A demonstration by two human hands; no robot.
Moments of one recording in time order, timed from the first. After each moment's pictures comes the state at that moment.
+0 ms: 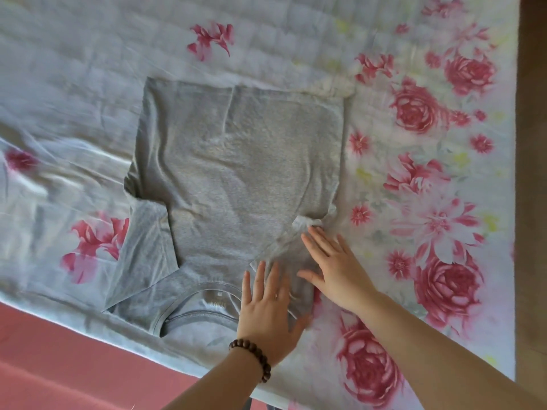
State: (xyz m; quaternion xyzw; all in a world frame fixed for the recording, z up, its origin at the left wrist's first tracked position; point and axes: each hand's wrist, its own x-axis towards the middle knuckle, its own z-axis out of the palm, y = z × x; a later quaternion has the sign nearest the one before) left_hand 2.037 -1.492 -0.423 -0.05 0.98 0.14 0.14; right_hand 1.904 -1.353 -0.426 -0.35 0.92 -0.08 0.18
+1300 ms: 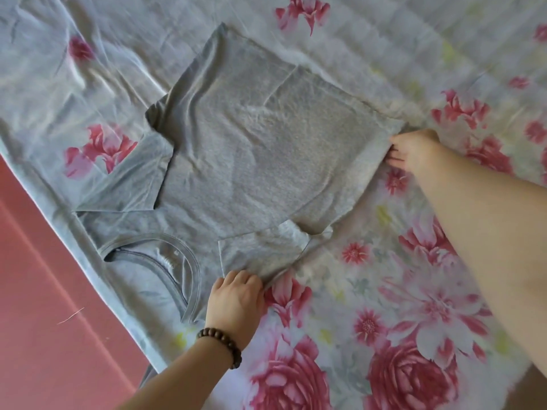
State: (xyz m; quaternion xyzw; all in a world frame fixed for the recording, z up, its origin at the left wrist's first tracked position) left_hand 1.992 -1.423 -0.428 -0.33 0.92 0.22 0.06; right_hand 1.575 -1.416 -0.413 0.10 0.82 -0.46 0.32
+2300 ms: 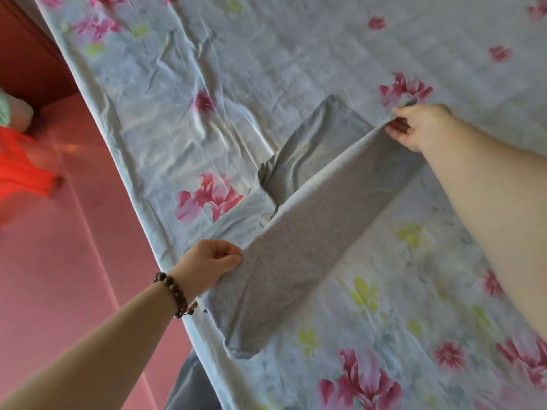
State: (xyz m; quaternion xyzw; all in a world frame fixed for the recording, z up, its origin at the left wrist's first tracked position) left_hand 2.061 -1.682 -0.377 -0.55 0.60 0.58 0.02; right_hand 1.619 -1.698 -0.351 0.05 0.70 -0.59 0.40
